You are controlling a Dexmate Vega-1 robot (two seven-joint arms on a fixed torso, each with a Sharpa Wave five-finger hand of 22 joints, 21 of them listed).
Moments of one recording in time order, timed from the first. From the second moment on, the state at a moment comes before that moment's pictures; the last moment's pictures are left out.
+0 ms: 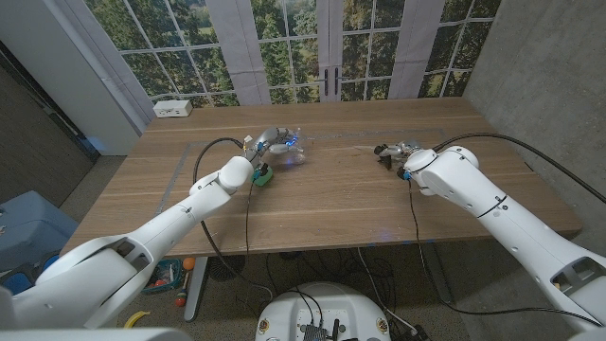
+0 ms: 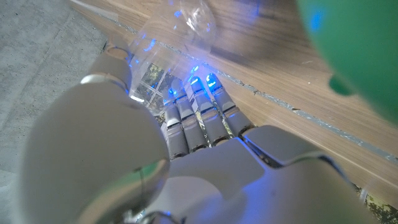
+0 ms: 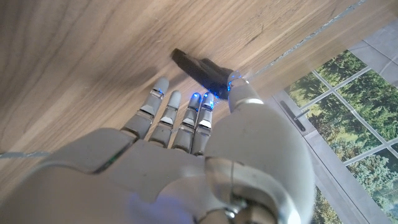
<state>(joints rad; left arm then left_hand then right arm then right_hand) 0.59 0.53 0.67 -1.19 0.00 -0.22 0.14 1.10 -0.02 0.29 -0.16 0.22 0.61 -0.07 0.26 0.29 0.68 -0.14 0.18 0.45 0.56 -0.06 0.19 0.23 0.34 -0.02 0.52 0.18 -0.73 -0.64 -0.53 -1.98 0.38 -1.08 -0.53 1.08 0.09 0.28 -0.16 0.19 0.47 -0.05 0.30 0.24 0.37 -0.05 0.21 0.55 0.22 -0.04 0.34 0.70 0.29 0.06 0.57 0.19</state>
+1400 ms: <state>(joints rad) 0.59 0.55 0.65 -1.22 -0.05 -0.25 0.05 0.63 -0.02 0.12 -0.08 0.18 -0.11 -0.19 0.17 0.18 -0.12 -0.05 0.18 0.19 -0.06 -0.01 0.18 0.18 -0.05 0.07 0.22 0.18 -0.81 -0.69 -0.52 -2.04 0.31 -0.93 -0.54 0.73 0.02 0.14 -0.04 0.19 0.18 0.03 0.18 0.20 0.06 0.08 0.18 0.45 0.03 0.09 0.22 0.63 0.13 0.17 0.45 0.18</state>
